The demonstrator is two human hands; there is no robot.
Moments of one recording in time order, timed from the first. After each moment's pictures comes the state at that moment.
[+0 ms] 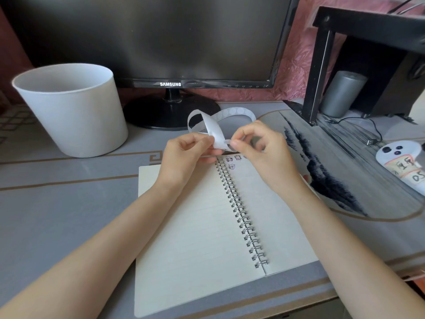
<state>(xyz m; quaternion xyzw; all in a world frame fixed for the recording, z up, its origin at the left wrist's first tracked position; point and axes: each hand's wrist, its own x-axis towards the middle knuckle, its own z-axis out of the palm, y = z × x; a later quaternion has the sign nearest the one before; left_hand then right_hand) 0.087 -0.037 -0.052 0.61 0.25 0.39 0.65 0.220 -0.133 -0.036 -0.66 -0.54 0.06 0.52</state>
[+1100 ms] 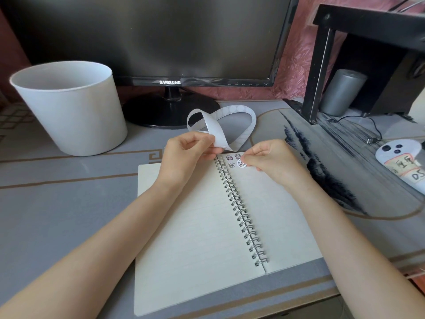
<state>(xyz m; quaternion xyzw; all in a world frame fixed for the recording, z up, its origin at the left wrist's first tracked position) 0.087 -0.038 -0.052 0.60 0.26 0.38 0.65 0.243 -0.136 -0.046 -0.80 -0.38 0.20 0.43</state>
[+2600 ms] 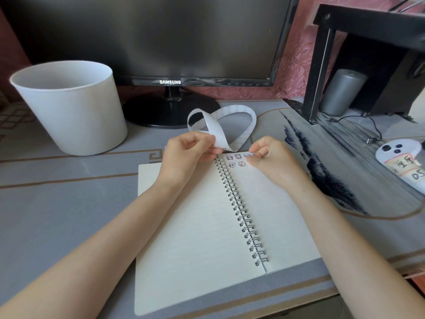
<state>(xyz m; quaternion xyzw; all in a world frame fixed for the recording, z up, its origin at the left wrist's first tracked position) 0.088 -0.038 -0.052 0.61 0.26 0.38 0.64 0.246 -0.135 -0.052 -0.82 -0.40 0.14 0.38</state>
